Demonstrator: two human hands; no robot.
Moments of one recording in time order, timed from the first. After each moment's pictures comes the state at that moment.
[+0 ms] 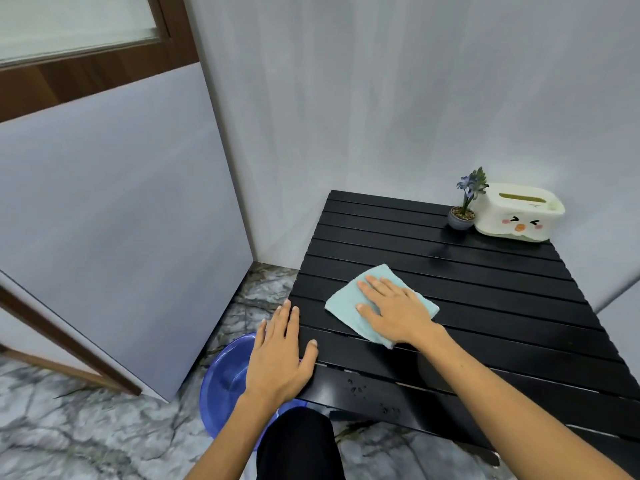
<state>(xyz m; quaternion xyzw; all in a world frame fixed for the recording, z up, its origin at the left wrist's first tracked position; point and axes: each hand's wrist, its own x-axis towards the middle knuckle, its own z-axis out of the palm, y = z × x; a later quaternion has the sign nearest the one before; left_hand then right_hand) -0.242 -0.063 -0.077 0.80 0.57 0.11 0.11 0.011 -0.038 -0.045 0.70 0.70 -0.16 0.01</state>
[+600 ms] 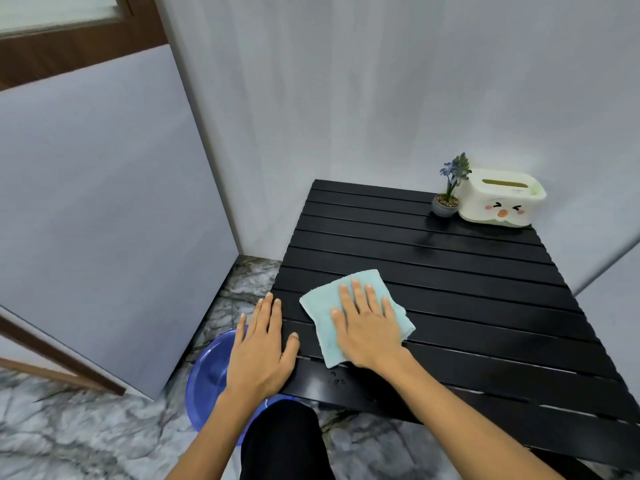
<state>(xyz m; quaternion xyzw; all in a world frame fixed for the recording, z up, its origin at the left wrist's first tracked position) -0.240 -0.062 -0.078 0.80 0.58 0.10 0.12 -0.039 -0.078 -0.052 0.75 0.64 -0.17 0.00</state>
